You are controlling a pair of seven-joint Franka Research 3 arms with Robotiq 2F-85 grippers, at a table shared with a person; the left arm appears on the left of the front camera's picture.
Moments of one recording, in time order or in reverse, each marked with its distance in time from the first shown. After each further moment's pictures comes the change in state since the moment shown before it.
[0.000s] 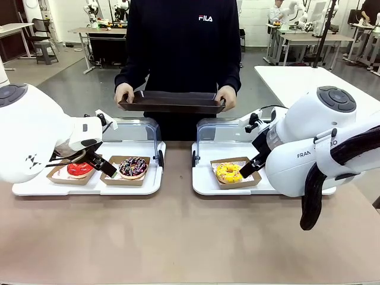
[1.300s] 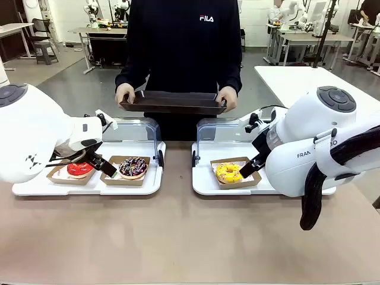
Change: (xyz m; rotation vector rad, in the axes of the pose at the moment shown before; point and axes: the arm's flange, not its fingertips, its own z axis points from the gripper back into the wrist) left arm 0.000 0.000 0.000 0.000 0.000 0.000; right arm 0.000 0.000 0.000 0.000 0.000 0.000
